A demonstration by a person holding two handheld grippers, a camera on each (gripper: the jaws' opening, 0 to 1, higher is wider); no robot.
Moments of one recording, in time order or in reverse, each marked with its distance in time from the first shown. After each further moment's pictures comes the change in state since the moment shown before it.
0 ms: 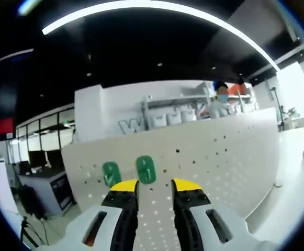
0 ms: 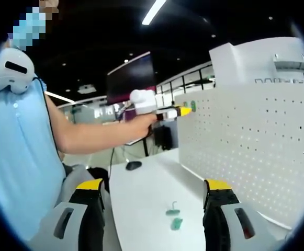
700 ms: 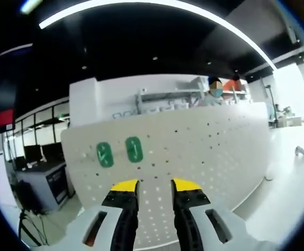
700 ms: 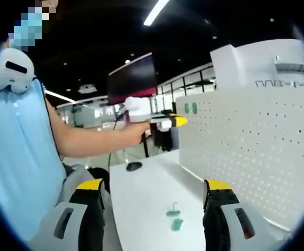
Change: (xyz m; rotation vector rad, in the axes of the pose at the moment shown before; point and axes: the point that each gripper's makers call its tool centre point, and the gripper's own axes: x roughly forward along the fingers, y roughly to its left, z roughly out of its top) left arm -0.026 -0.017 -0.024 -0.011 0.067 -0.053; right arm -0.004 0.004 0.004 -0.015 -0.006 -0.002
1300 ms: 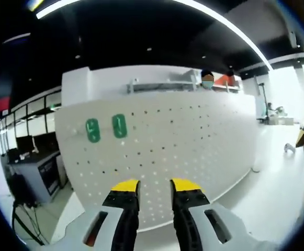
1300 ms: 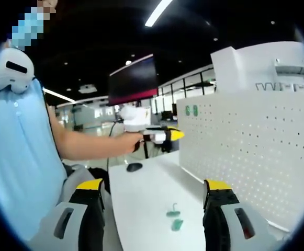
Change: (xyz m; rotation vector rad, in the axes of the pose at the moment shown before) left arm -0.024 -0.028 -0.039 -0.010 0.090 -0.093; right arm -0.004 0.005 0.003 -0.012 -0.010 -0.004
